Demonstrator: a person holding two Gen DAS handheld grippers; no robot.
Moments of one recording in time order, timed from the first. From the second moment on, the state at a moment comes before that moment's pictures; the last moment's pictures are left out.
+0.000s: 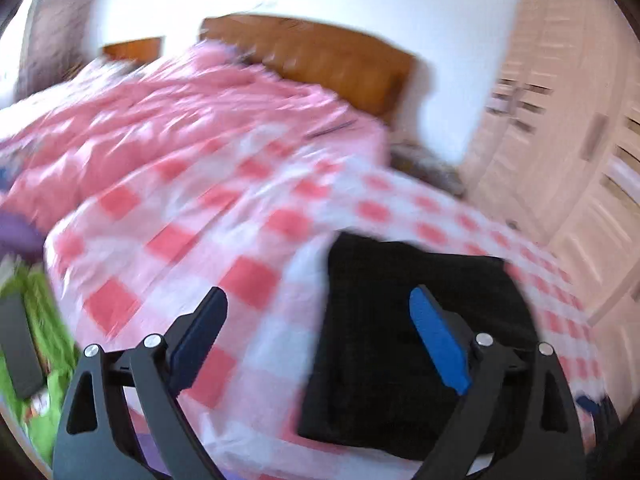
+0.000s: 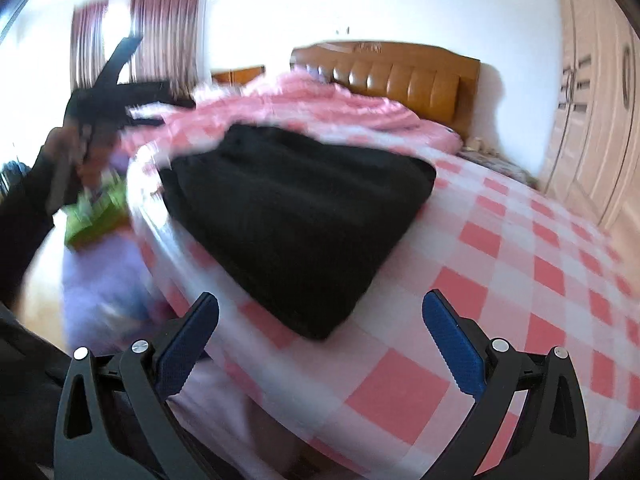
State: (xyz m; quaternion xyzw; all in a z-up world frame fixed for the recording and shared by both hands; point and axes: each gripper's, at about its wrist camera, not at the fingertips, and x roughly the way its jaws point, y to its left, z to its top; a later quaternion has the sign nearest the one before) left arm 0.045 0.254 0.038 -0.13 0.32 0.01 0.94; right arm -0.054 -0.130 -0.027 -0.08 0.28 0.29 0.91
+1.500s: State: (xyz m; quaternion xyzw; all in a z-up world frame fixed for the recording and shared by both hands) left arm 0.060 0.167 -0.040 -0.01 0.36 -0.16 0.92; right arm 0.221 0.068 -0.020 0.12 0.52 0.45 0.71
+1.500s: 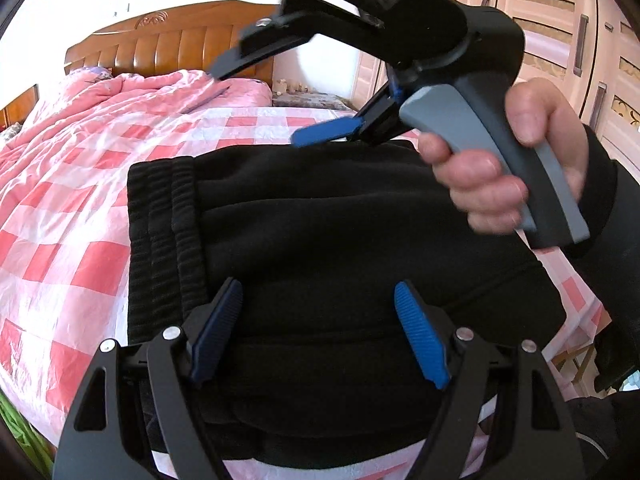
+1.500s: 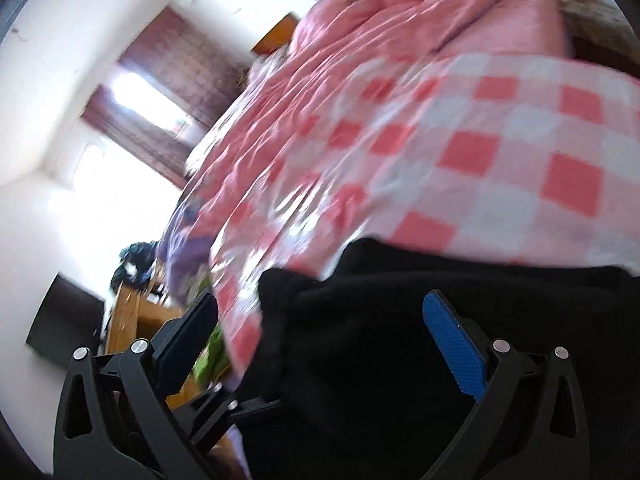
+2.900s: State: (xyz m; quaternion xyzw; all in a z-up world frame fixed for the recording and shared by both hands) left arm 0.068 0.141 -0.037 0.02 0.38 -0.10 0.92; right arm 0.092 -0.088 -0.055 -0.01 0.42 0.24 0.88
